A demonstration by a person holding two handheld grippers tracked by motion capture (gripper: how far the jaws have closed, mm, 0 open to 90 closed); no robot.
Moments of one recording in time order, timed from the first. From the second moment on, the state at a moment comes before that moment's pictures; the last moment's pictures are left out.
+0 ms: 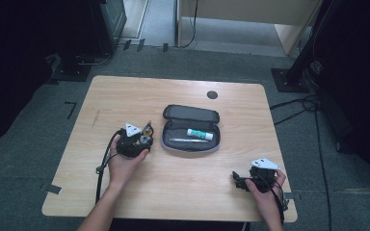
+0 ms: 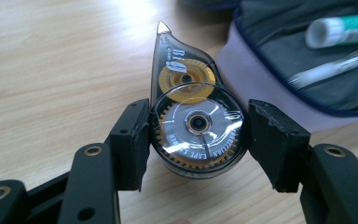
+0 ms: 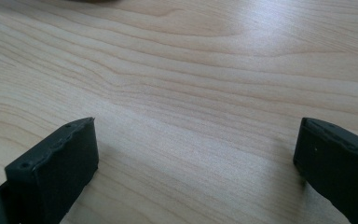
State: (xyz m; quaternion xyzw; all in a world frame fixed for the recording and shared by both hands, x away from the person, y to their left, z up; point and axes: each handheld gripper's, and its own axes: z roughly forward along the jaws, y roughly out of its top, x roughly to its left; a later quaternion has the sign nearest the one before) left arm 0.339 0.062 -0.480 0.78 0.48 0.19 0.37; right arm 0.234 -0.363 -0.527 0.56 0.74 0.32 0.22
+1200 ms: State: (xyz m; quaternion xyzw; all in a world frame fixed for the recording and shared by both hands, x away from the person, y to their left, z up) left arm 0.352 -0.009 -0.470 0.81 0.40 0.14 0.40; right arm 0.234 -0.364 -0.527 0.56 0.74 0.32 0.22
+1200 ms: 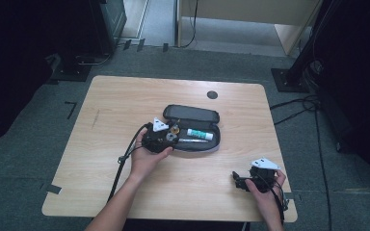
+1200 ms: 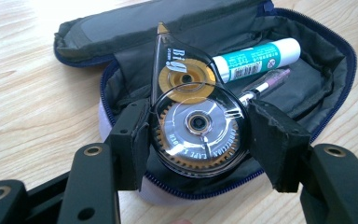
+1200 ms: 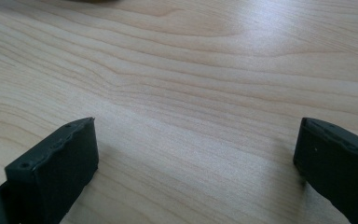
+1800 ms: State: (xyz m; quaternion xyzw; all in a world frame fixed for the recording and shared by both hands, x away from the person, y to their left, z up) left arm 0.365 -0.015 -0.480 0.82 0.41 0.12 0.37; right arm 0.234 -0.364 -0.527 0.56 0.74 0.32 0.22
